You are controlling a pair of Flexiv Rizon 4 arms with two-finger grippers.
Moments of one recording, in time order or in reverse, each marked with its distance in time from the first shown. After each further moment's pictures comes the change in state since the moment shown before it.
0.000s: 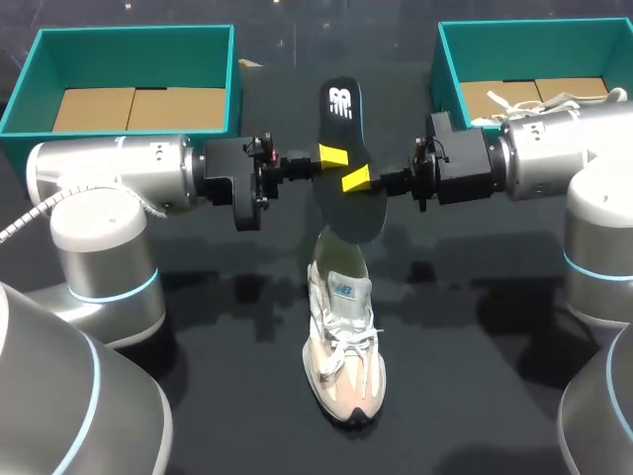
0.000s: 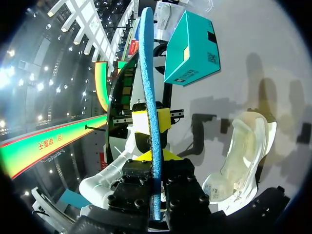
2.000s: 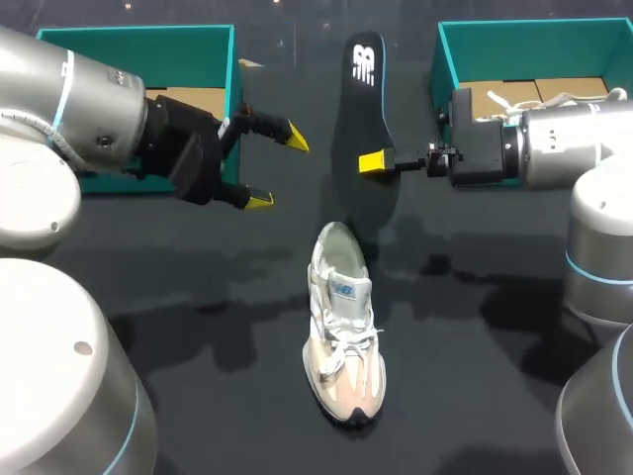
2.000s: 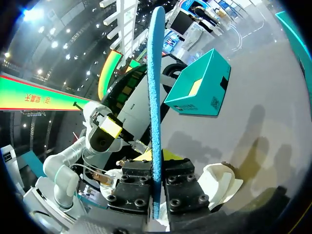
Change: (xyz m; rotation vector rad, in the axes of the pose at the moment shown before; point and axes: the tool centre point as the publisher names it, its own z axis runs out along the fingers) left arm -0.003 -0.017 -0.082 -0.132 0.636 -0.363; right arm -0.017 0.044 -0.024 -0.145 -0.100 -0.459
